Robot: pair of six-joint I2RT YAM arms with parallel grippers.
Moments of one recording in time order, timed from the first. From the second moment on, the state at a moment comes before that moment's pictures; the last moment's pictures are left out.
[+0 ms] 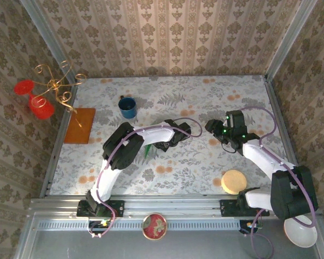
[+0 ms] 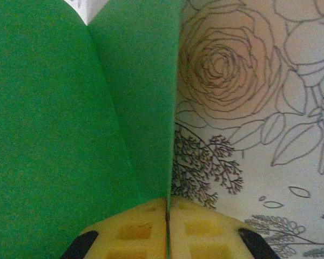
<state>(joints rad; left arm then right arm) -0.95 2.18 1.54 -1.05 -0.66 -0.40 0.17 1.26 0.67 -0.15 -0.21 0.83</state>
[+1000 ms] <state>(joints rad) -0.87 1.70 1.15 -0.54 0.09 -0.60 0.17 1.30 0.67 -0.13 -0.27 0.84</state>
